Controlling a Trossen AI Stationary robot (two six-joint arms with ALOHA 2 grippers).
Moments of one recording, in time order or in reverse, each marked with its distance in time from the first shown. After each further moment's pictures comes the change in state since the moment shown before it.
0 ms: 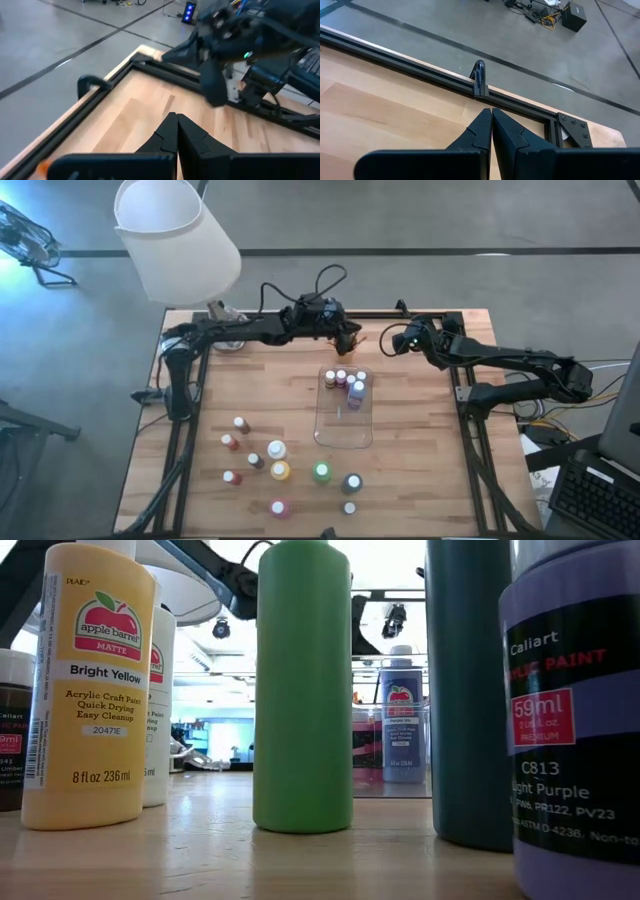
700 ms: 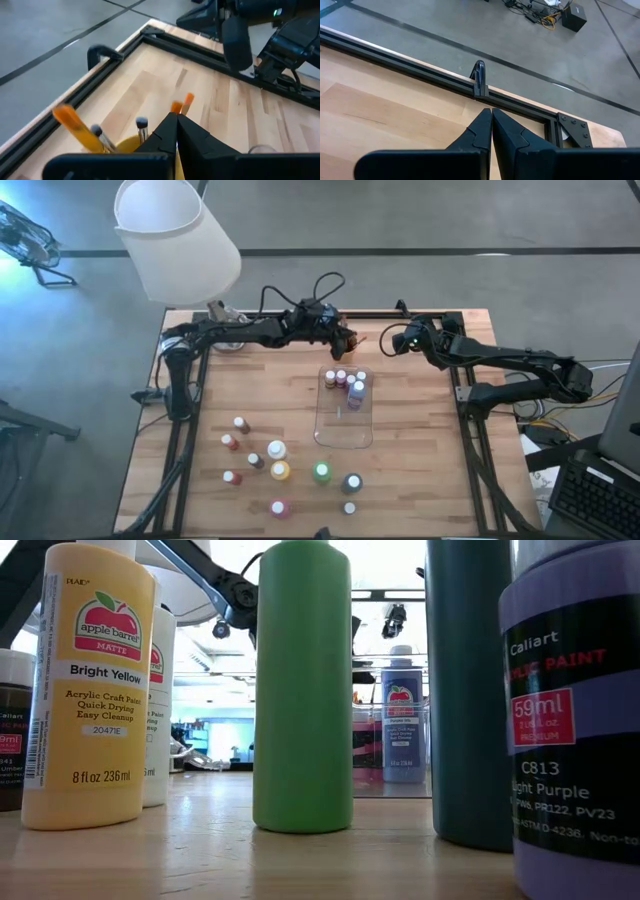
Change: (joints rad) left arm 0.008 0.001 -0.066 -0.041 -0.017 0.025; right arm 0.000 0.000 0.000 0.001 0.000 0.000
